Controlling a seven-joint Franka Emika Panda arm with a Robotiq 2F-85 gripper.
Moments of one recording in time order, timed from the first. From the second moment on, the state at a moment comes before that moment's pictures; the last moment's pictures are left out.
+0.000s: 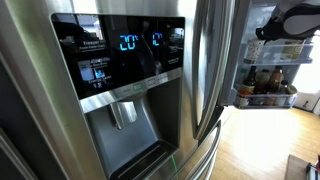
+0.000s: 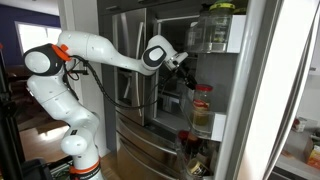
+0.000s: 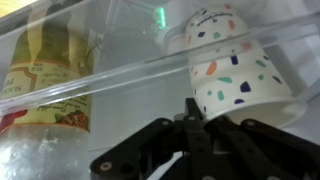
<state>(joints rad) -0.64 -0.52 0.04 -2.24 -0.48 2.43 0.82</state>
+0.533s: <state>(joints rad) -0.64 -0.64 0.04 -2.26 -0.61 2.43 0.80</state>
